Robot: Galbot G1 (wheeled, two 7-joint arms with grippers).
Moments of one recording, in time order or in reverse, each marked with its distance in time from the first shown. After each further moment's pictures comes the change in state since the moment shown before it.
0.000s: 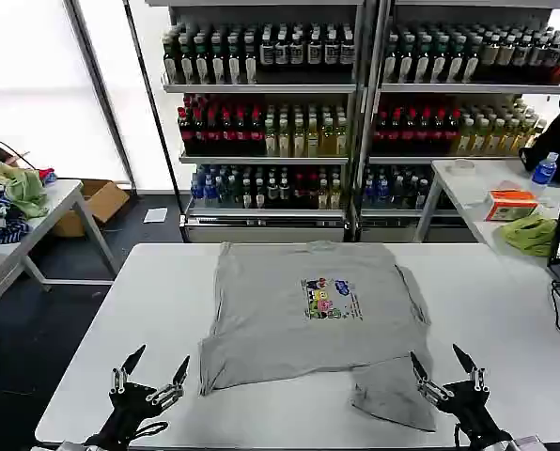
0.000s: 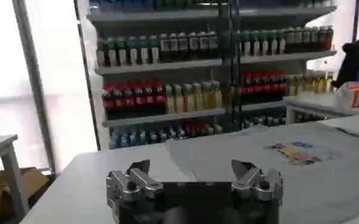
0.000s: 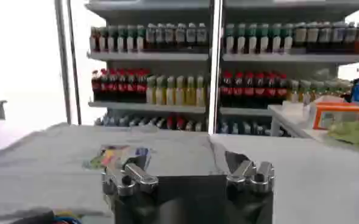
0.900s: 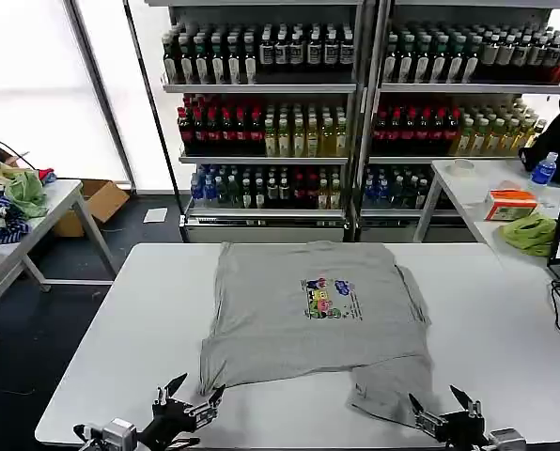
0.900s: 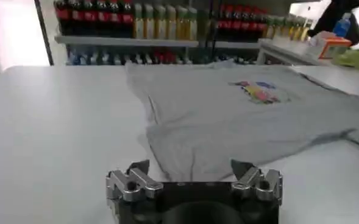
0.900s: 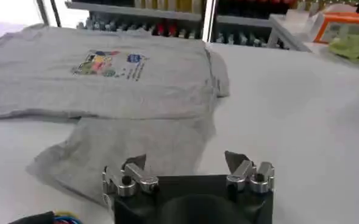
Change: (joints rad) left arm -0.094 0.135 0.172 0.068 -0.176 0.246 -0.101; right arm -0.033 0.000 -0.038 0.045 0.060 -0.306 0.104
